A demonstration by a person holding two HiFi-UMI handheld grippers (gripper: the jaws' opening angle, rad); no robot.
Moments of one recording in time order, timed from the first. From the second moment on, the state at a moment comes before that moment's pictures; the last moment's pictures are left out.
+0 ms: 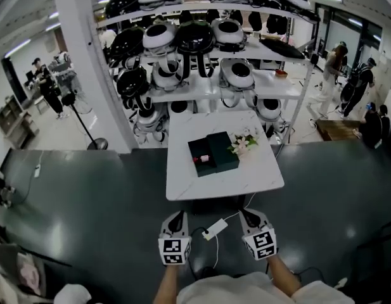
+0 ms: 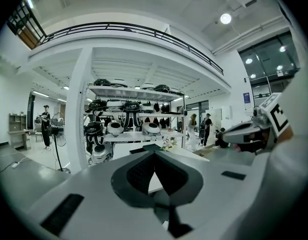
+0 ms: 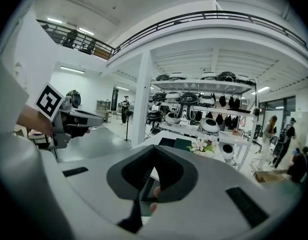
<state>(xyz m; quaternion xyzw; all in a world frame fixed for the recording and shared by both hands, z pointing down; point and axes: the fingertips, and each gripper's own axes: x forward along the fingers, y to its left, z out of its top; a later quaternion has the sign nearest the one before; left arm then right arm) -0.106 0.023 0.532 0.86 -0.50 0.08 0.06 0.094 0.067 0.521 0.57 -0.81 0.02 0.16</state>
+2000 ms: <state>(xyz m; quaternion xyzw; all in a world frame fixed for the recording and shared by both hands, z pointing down) -0.014 -0.293 0.558 0.80 -0.58 0.11 0.09 0.174 -0.294 0.559 0.45 -0.88 0.05 0.15</state>
